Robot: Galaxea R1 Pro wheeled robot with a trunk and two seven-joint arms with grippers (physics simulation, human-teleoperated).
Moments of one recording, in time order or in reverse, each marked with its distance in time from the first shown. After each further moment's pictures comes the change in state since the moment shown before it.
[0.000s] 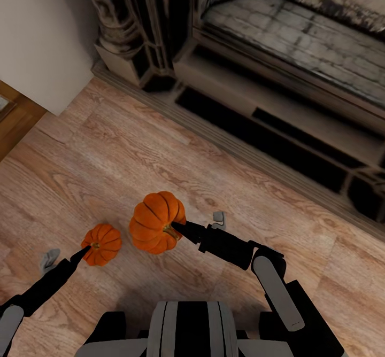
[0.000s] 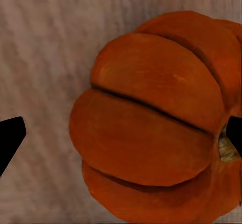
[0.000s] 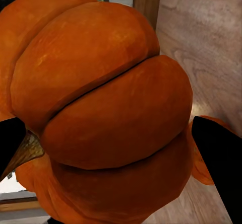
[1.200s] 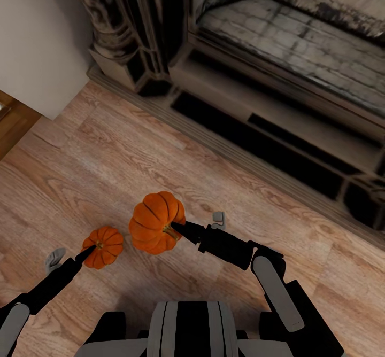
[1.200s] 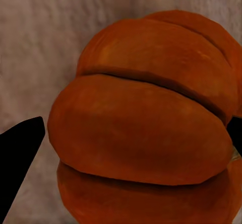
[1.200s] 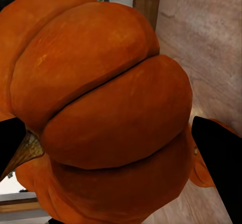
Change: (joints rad) left arm -0.001 0.002 -0.051 0.001 0.020 -0.026 -0.013; right arm 0.001 0.002 0.002 0.000 0.000 0.000 -0.002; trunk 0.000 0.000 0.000
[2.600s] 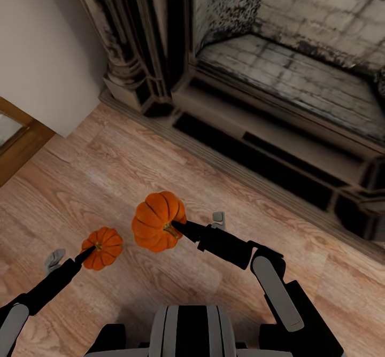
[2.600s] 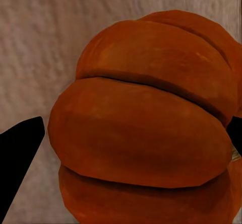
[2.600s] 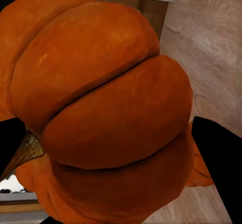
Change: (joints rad) left arm 0.000 0.003 0.003 0.002 -0.022 -0.006 0.015; right arm 0.000 0.001 0.000 0.002 -0.001 -0.007 -0.054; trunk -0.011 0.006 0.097
